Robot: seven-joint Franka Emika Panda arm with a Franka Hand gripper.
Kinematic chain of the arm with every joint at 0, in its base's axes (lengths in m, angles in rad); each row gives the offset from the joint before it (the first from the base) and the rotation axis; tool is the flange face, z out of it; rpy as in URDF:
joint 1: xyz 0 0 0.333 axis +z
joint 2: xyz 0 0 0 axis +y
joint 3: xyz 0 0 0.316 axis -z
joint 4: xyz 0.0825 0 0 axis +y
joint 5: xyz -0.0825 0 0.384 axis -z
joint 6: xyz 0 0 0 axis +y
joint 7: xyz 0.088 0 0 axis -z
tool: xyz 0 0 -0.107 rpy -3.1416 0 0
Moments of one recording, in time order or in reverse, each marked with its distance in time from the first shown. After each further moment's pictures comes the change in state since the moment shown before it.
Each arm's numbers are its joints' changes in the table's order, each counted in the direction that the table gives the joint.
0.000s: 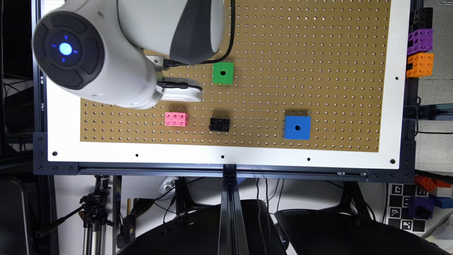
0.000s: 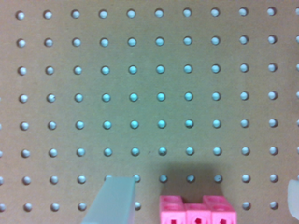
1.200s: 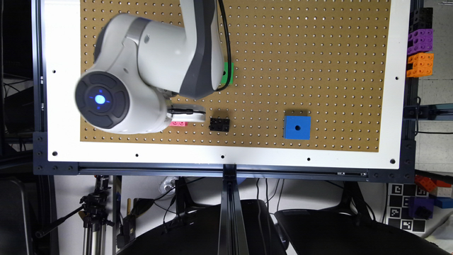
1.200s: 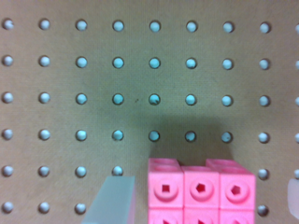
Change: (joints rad) arm 0.000 0.253 -0.037 -0.146 0.000 -0.109 0.006
